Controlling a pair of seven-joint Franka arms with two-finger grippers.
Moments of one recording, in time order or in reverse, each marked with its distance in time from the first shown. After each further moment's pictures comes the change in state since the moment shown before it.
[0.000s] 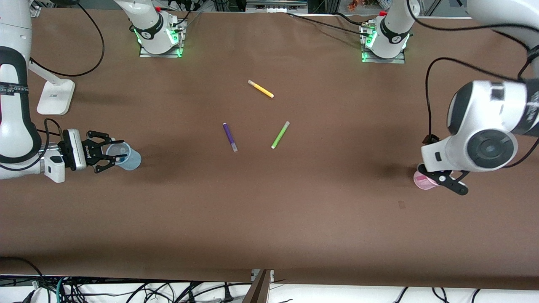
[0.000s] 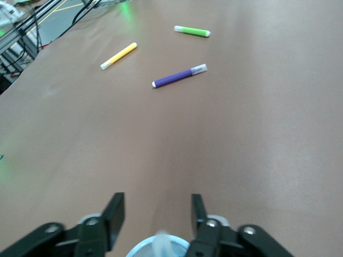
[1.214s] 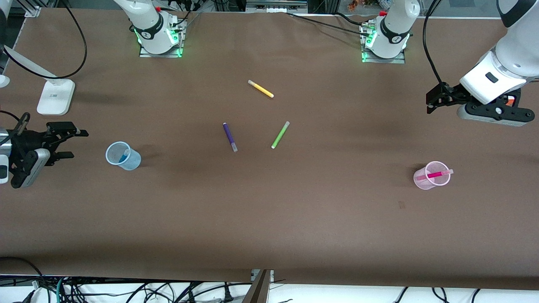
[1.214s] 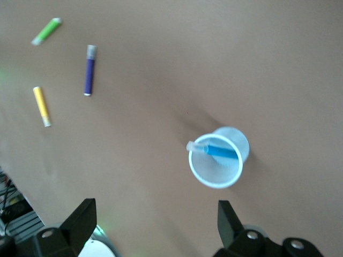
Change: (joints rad) left arm 0.051 -0.441 -0.018 -0.321 -0.248 0.187 -0.284; right arm 0.090 -0.138 0.001 0.270 -0.354 -0.153 1.306
